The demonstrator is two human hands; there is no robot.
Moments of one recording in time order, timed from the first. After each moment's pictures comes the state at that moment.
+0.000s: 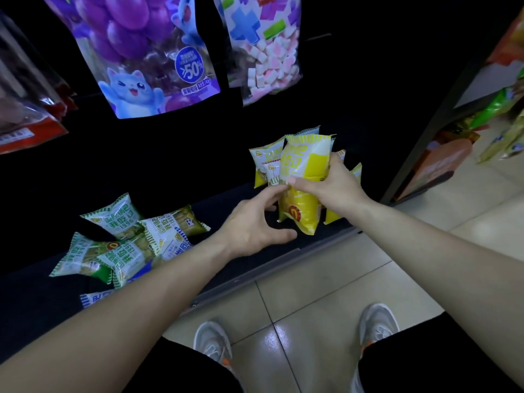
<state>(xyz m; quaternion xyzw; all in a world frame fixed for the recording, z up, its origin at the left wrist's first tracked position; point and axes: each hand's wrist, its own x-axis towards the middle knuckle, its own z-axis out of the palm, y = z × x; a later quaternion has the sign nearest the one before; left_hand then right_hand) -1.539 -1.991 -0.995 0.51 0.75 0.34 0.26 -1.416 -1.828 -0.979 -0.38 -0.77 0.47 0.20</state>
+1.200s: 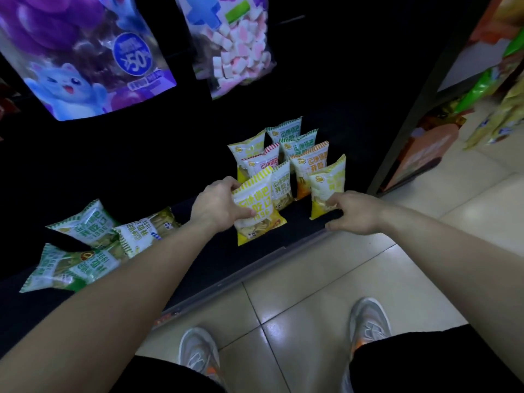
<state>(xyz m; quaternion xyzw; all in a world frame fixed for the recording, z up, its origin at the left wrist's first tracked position) -1.589 -1.932 -1.042 0.40 0.89 0.16 0.12 -1.350 -1.760 -1.022 -0.36 -0.88 0.23 -0.18</state>
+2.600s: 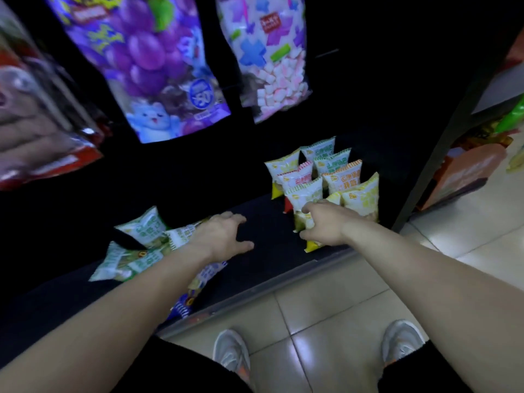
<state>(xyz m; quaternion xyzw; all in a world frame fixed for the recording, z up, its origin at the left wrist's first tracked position) -1.597 -2.022 -0.998 0.45 0.88 -0.05 0.16 -1.421 -1.836 -0.987 -0.28 -0.92 0.22 -0.14</state>
